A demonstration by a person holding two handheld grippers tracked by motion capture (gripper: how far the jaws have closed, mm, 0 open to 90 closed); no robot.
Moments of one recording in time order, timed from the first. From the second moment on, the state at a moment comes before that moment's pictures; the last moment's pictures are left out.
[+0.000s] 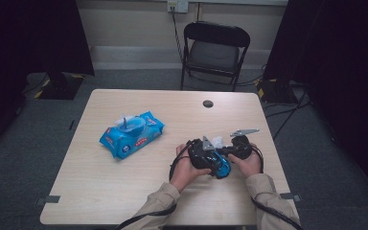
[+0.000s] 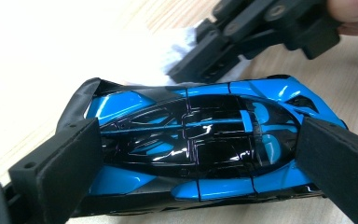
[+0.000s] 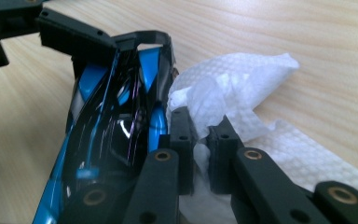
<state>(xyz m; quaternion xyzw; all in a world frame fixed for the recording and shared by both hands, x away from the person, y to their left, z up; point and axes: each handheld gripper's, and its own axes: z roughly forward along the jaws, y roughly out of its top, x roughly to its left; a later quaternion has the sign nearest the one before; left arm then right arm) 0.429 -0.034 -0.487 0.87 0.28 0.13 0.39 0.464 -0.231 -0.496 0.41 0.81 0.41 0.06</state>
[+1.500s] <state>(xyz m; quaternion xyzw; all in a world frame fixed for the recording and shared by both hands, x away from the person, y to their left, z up) 0.430 -0.035 -0.487 0.87 0.28 0.13 0.39 0.424 -0.273 -0.492 0.39 0.83 0.39 0.06</state>
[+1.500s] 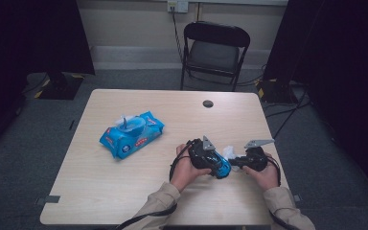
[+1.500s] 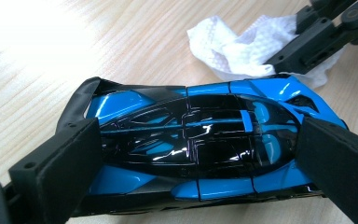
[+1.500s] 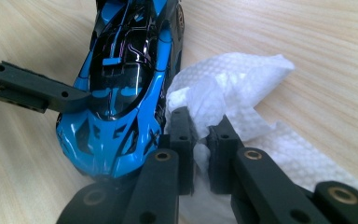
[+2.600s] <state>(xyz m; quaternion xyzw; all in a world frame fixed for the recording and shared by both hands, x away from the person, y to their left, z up) 0.428 -0.034 -0.488 0.87 0.28 0.13 0.39 0.477 -0.210 -0.485 0.43 0.79 0.43 0.08</state>
